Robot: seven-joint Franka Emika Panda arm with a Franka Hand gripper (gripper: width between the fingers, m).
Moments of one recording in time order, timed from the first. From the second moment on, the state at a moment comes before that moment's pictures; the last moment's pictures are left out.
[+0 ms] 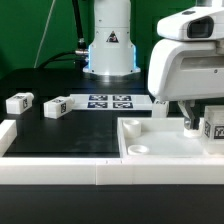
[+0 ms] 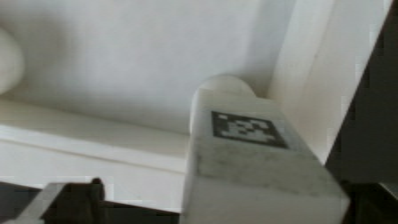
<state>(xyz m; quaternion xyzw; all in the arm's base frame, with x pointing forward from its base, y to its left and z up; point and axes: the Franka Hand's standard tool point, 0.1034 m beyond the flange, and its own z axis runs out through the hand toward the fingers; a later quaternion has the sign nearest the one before) 0.630 0.117 0.069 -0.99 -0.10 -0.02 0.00</state>
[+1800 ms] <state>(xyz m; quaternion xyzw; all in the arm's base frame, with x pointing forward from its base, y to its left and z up) 0.626 0.114 0.068 -0.78 0.62 0.00 0.04</state>
